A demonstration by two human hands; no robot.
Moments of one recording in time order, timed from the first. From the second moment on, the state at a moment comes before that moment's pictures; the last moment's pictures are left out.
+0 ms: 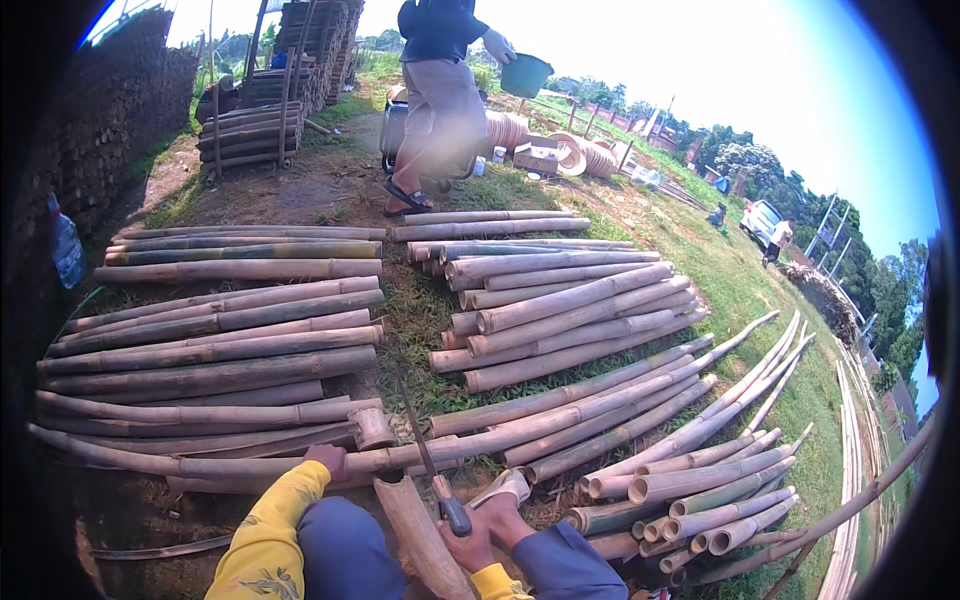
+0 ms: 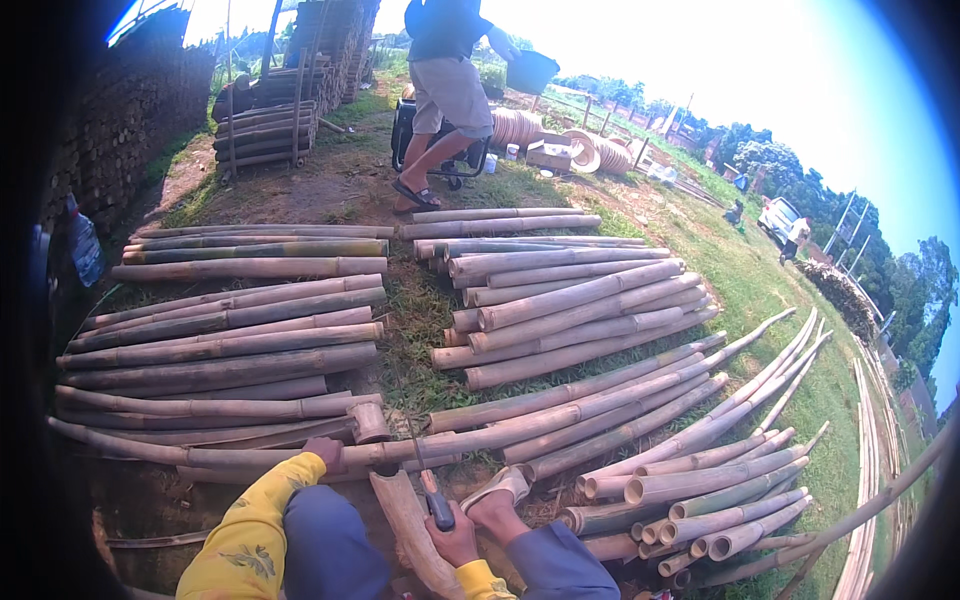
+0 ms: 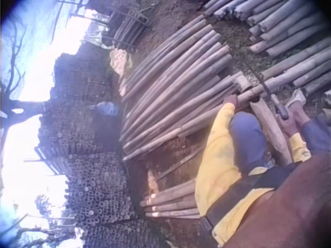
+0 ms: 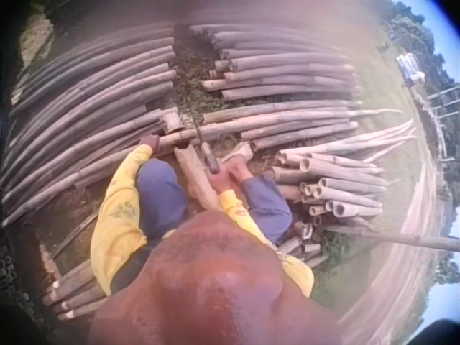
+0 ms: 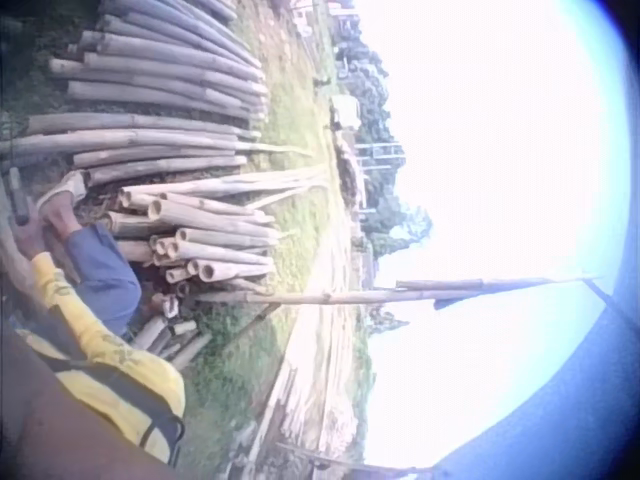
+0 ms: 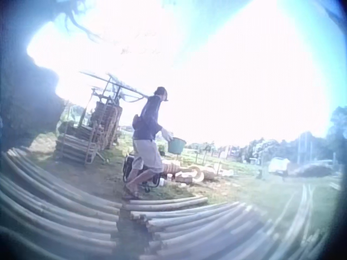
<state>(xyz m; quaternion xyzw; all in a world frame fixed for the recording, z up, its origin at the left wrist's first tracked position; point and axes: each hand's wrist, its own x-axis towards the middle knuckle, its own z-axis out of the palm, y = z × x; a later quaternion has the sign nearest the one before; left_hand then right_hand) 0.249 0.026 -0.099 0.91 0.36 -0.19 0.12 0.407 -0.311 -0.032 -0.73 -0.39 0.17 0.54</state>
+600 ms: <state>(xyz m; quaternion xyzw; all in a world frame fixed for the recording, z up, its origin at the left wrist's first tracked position) 0.244 0.015 -0.095 0.91 0.35 -0.16 0.11 0.372 -0.348 -0.005 -0.75 -0.29 0.25 0.53</state>
